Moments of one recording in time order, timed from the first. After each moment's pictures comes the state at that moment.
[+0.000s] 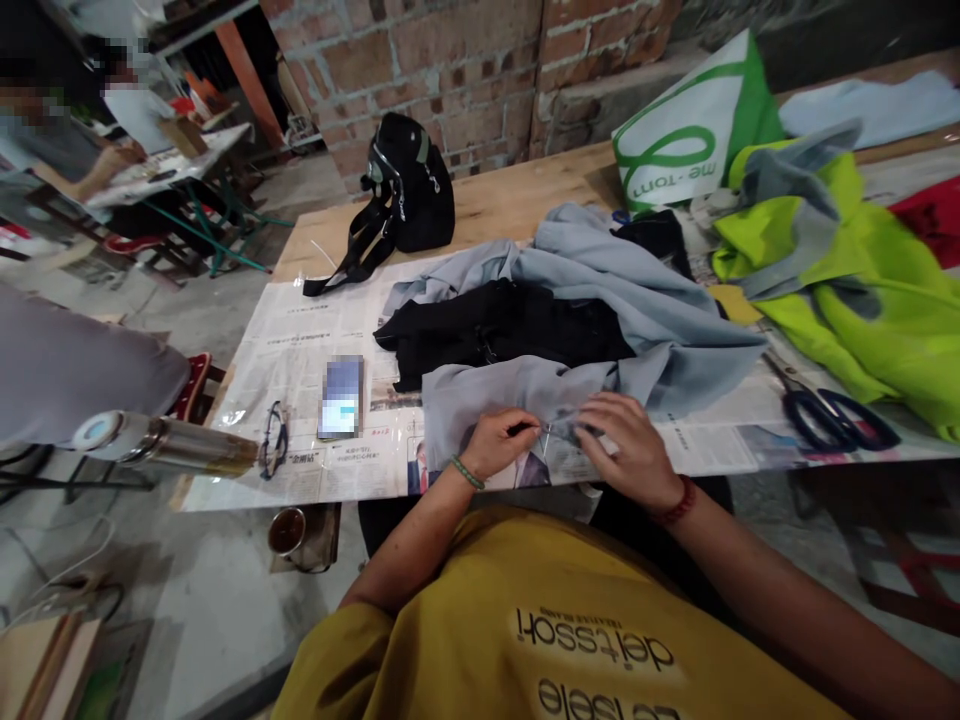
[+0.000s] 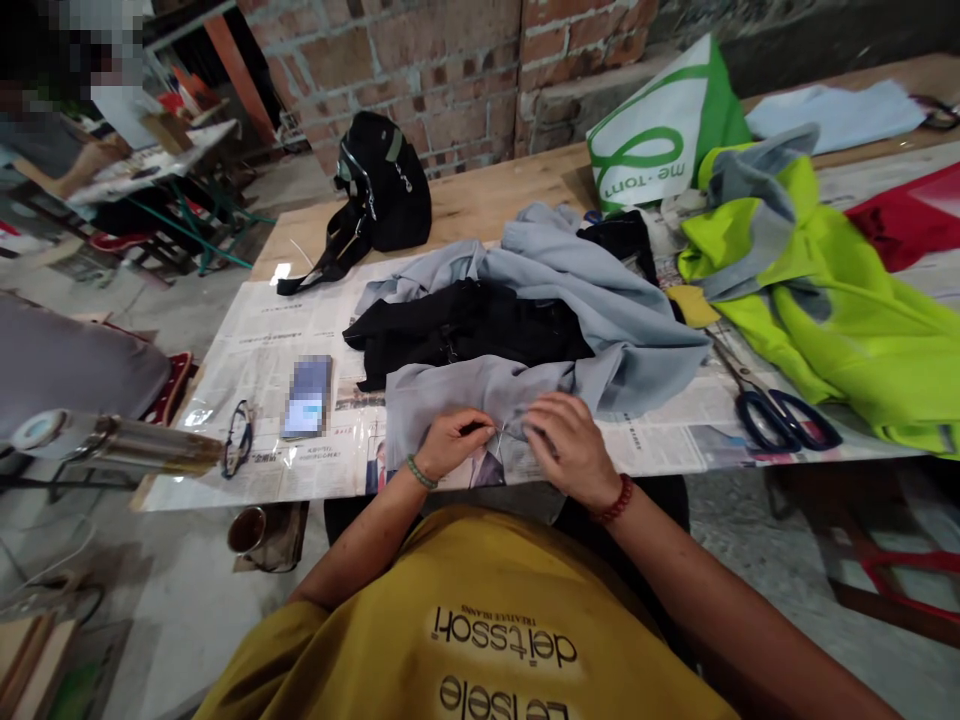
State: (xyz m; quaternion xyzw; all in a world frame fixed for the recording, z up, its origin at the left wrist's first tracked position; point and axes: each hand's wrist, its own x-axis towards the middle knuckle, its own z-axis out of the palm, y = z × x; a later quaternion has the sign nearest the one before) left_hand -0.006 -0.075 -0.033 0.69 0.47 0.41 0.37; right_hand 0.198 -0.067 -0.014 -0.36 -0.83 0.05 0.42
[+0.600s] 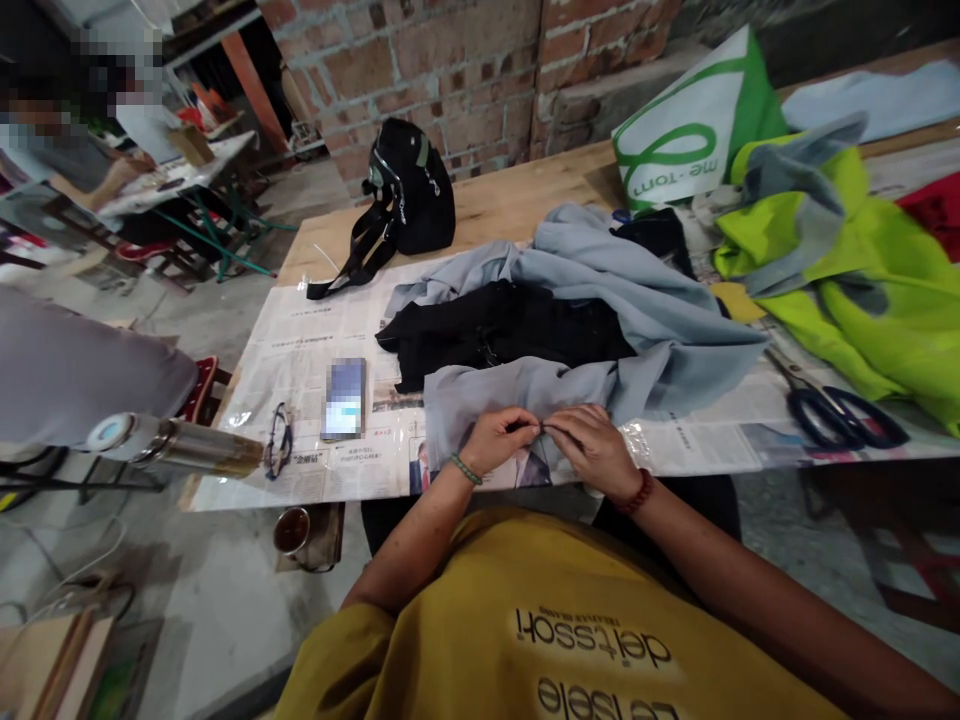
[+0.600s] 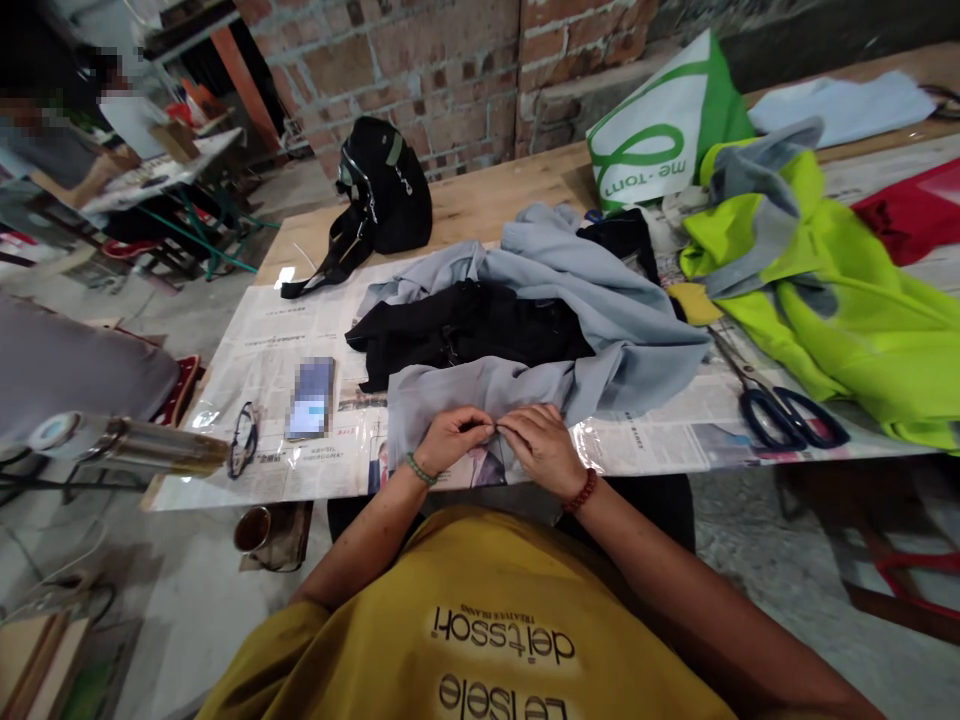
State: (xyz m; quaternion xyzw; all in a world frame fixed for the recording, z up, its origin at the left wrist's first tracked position) left_hand -0.009 -0.071 -0.039 0.61 0.48 0.39 0.50; right_hand 0.174 -0.063 -0.038 -0.35 -0.85 0.08 0.38
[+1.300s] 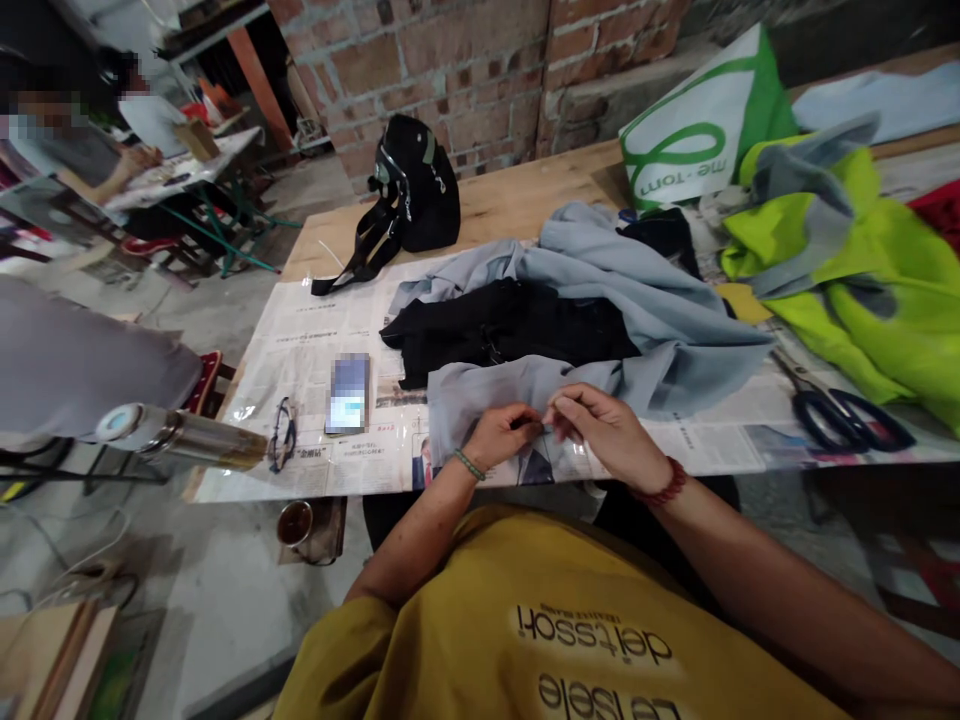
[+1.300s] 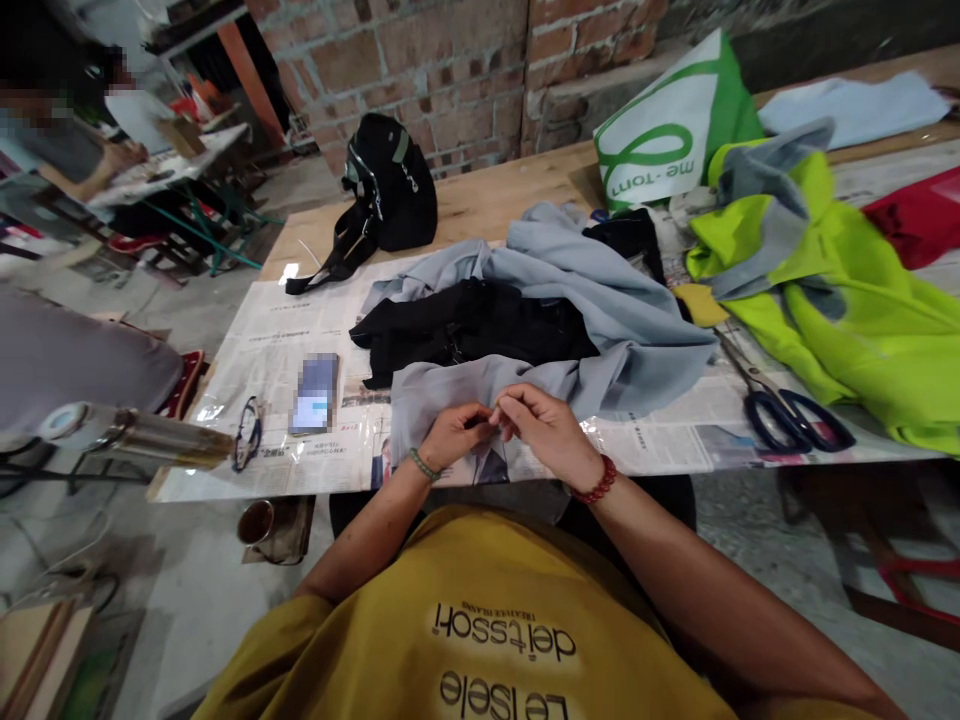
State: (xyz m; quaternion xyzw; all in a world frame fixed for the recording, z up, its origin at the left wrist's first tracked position) left_hand -0.007 -0.073 -0.029 0.62 0.51 0.36 0.48; right_hand 0.159 -0.061 0.013 -0.40 -0.65 0.50 0.41
